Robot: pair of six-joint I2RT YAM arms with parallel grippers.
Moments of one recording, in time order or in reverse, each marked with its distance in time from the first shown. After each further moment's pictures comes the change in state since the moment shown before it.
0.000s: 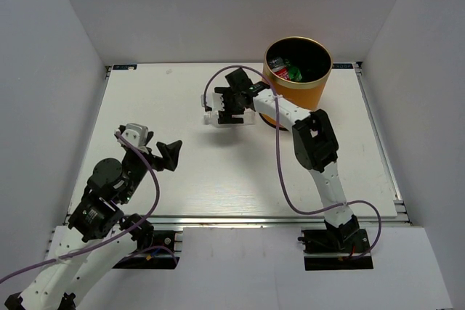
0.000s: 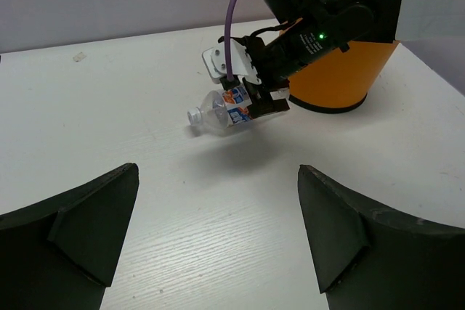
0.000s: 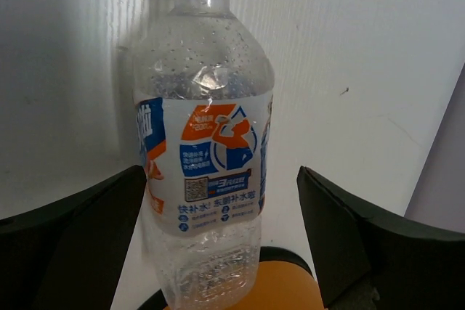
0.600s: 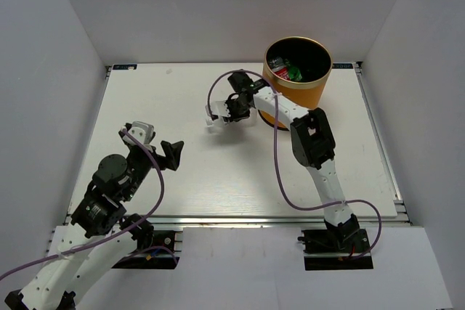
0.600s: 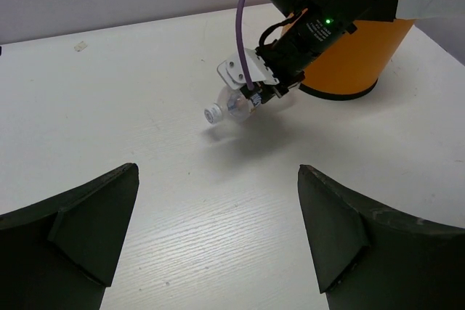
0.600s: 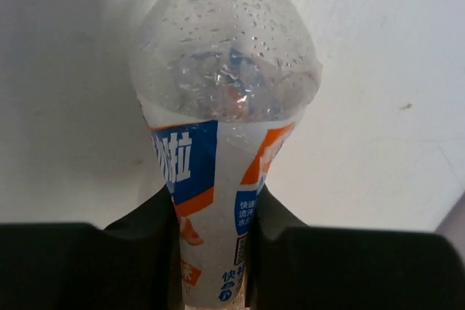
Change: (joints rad) left arm 0.003 0.038 0.000 -0.014 0.003 0.021; right arm -0.023 0.085 0.101 -0.192 -0.025 -0.198
